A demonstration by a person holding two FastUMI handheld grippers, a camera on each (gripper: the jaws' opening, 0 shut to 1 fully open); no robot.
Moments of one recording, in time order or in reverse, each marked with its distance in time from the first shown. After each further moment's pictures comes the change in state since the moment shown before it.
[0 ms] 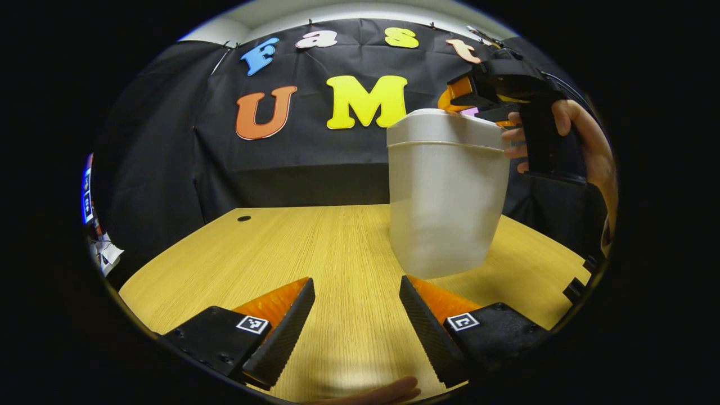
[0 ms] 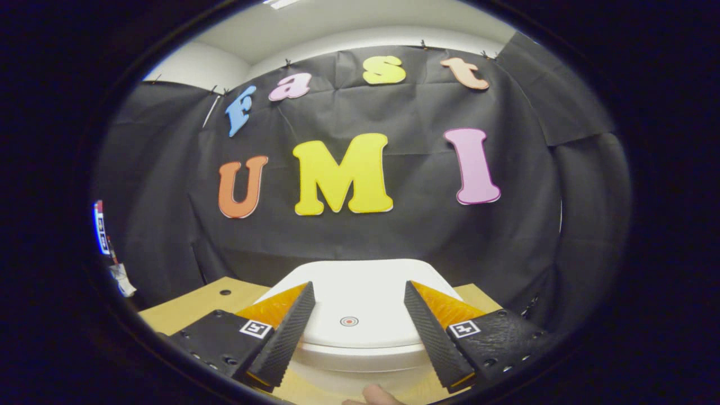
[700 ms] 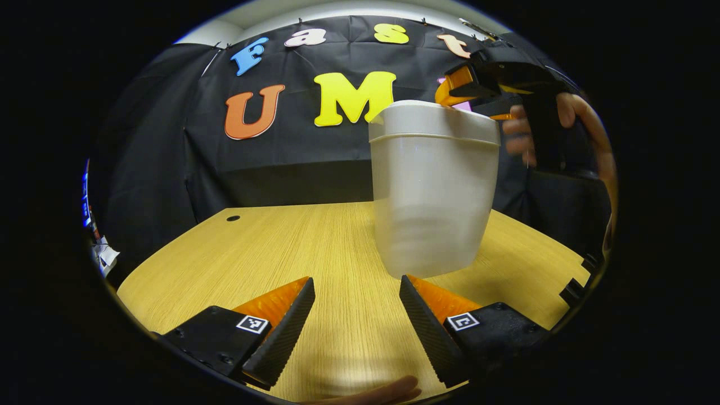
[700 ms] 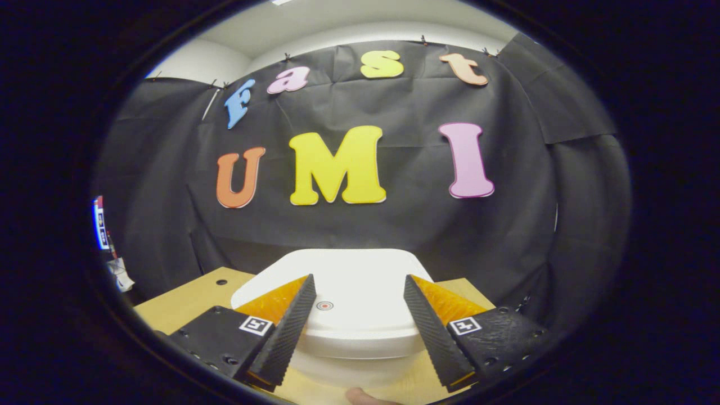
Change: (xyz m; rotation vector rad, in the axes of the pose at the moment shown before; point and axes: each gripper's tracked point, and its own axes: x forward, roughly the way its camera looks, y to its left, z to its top) left arm 0.007 -0.027 0.005 0.015 0.011 -0.014; right arm -0.009 -0.016 -0.014 -0.090 0.010 0.007
